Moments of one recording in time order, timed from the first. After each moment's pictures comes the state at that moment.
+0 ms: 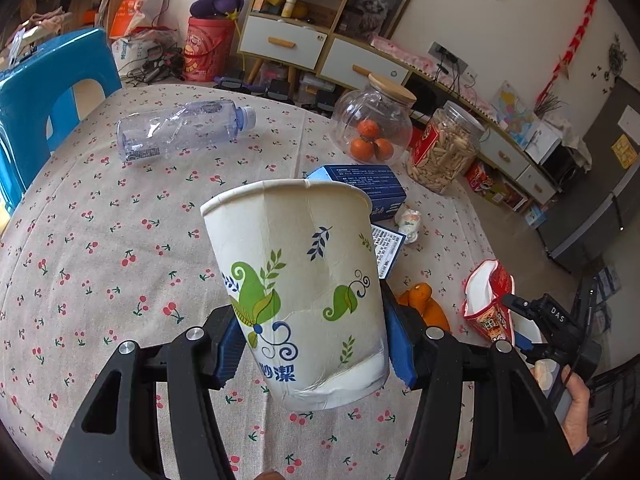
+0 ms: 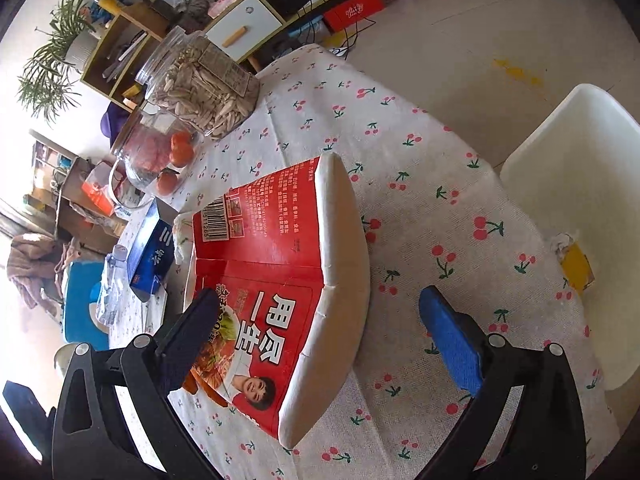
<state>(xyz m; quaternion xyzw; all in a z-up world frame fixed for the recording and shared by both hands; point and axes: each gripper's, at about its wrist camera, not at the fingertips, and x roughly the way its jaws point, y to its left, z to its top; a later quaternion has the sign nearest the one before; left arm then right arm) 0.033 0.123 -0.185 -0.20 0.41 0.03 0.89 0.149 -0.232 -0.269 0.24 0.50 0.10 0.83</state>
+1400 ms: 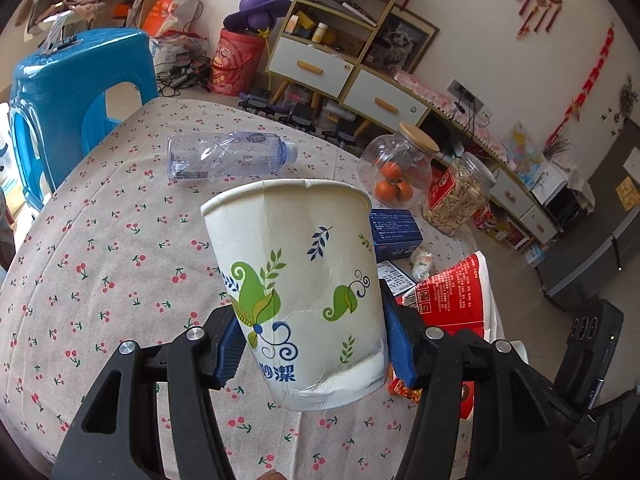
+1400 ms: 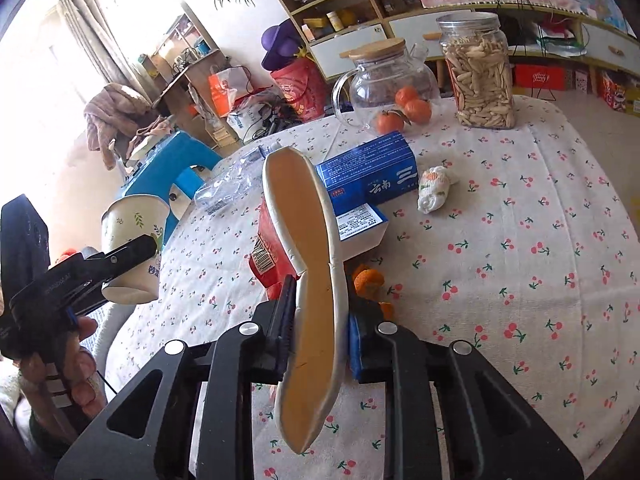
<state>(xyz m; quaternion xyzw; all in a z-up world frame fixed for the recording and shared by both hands) 0.006 0.163 -0.155 -0.24 0.37 0.06 0.90 0.081 -0.093 -0.186 0.08 0.41 0.31 0.85</state>
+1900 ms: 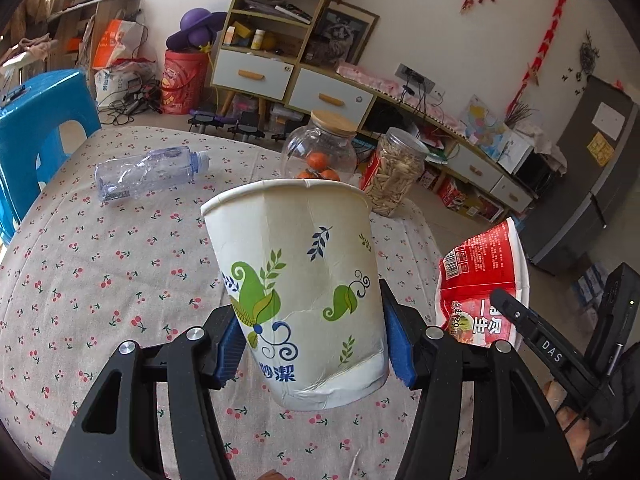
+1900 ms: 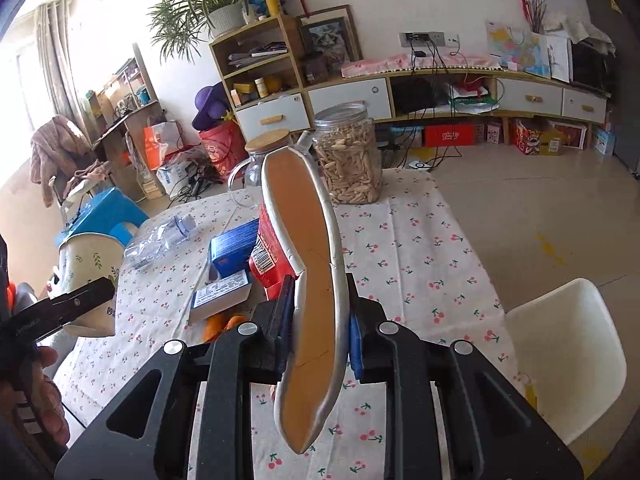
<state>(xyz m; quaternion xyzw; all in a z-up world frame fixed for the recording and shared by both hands) 0.019 0.068 -0.131 -0.18 0.36 0.00 0.92 0.078 -0.207 -0.143 0.06 0.34 0.15 0.93</state>
